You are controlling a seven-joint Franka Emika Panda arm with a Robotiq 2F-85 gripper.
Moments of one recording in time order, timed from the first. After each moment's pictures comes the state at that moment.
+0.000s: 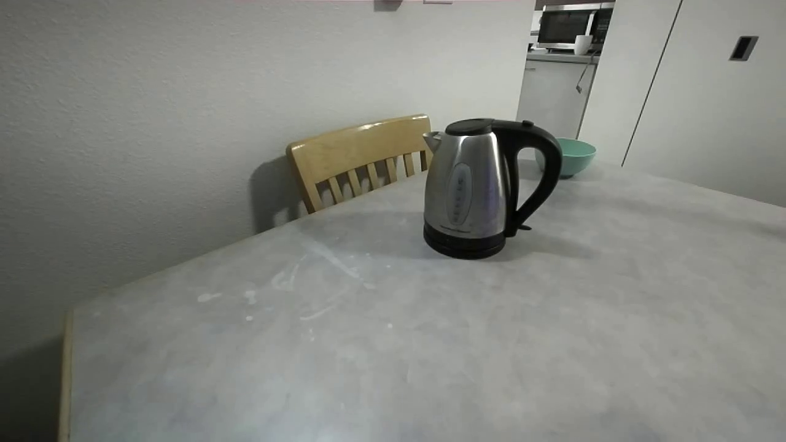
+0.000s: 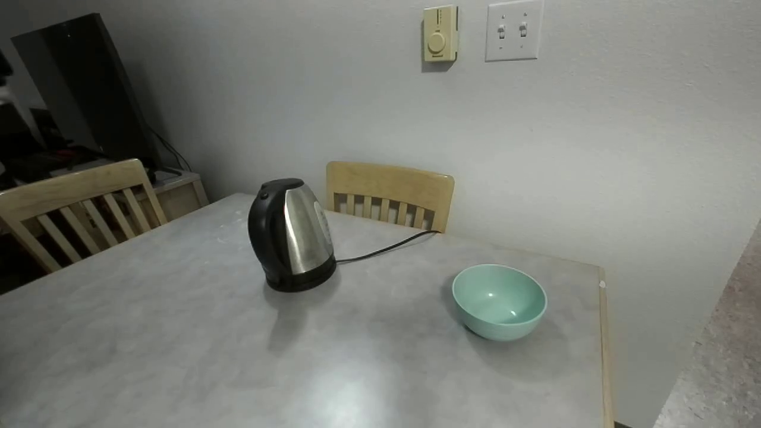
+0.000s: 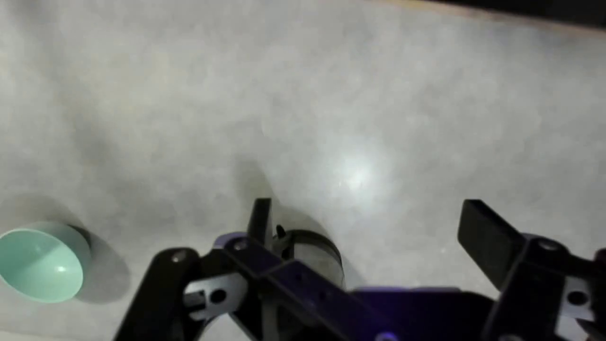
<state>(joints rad) 0.06 -0.66 0.00 -2.45 -0.03 1.87 -0.10</state>
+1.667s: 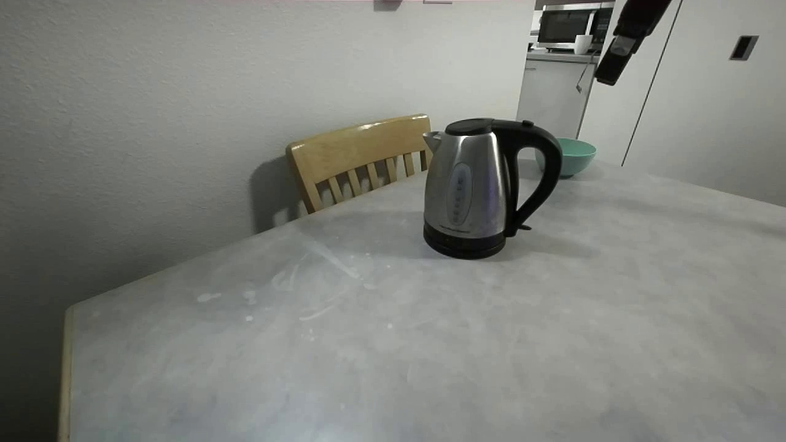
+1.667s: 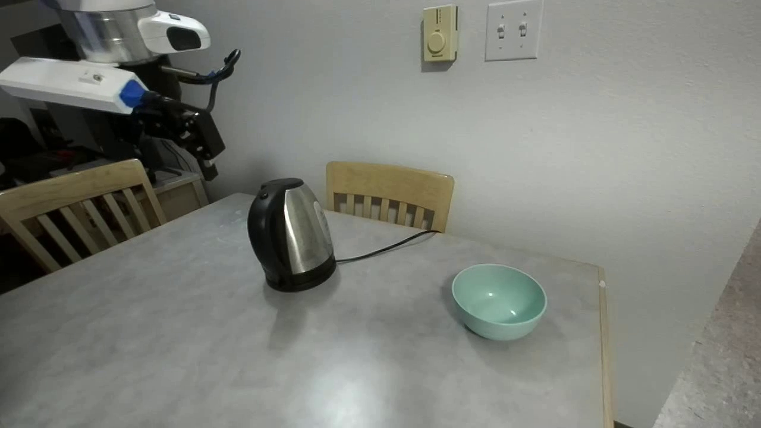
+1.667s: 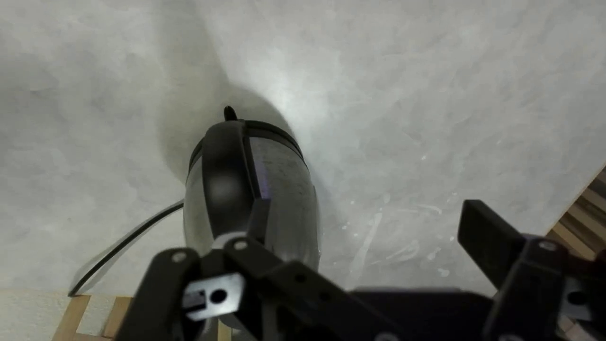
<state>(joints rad) 0.13 -0.17 -0.15 -2.33 0.27 2.33 -0.50</state>
